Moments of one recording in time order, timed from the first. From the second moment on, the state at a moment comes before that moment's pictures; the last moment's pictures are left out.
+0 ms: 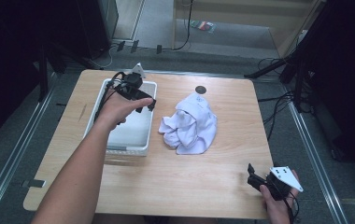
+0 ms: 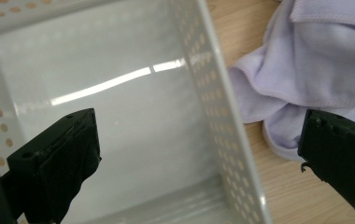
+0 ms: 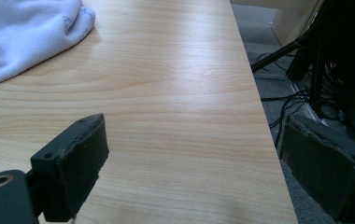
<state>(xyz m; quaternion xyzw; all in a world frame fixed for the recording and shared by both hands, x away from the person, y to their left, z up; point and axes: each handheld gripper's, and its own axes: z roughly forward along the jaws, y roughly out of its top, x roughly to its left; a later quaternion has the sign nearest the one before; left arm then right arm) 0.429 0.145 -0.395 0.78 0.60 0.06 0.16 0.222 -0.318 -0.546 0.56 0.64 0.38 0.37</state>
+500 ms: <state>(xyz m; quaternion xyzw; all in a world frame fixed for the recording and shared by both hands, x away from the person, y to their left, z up) 0.407 0.214 -0.398 0.76 0.63 0.08 0.16 0.223 -0.318 -0.546 0.56 0.64 0.38 0.37</state>
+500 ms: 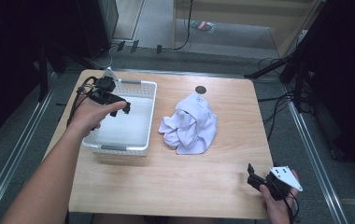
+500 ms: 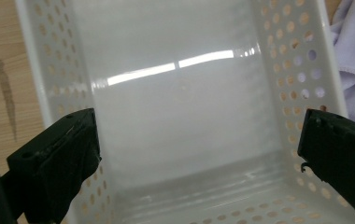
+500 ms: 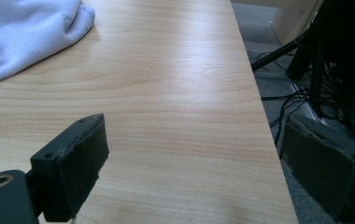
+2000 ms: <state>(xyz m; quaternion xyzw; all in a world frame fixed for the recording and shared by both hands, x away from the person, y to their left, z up) 0.222 0.328 -0.481 0.63 0.61 0.22 0.43 0.223 -0.317 -0.546 0.56 0.64 0.37 0.37</state>
